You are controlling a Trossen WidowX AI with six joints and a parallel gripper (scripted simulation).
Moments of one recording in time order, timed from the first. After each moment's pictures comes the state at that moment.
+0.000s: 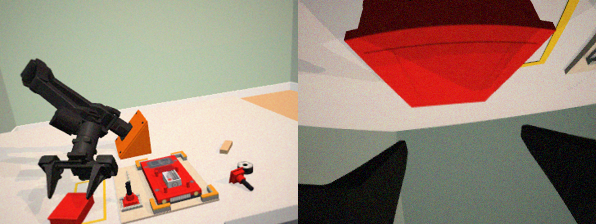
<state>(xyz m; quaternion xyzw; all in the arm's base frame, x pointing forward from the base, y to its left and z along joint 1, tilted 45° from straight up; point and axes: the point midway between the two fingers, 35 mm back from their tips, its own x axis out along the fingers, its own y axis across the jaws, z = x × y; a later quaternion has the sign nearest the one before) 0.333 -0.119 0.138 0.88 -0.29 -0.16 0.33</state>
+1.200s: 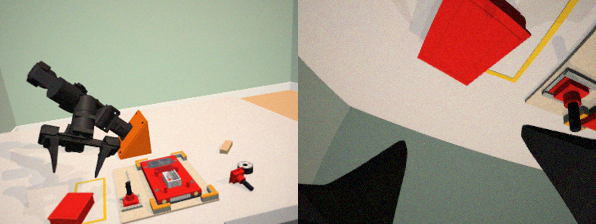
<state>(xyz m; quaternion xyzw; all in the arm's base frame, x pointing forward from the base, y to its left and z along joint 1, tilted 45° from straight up) 0.326 -0.067 0.159 0.76 -0.20 -0.33 0.53</state>
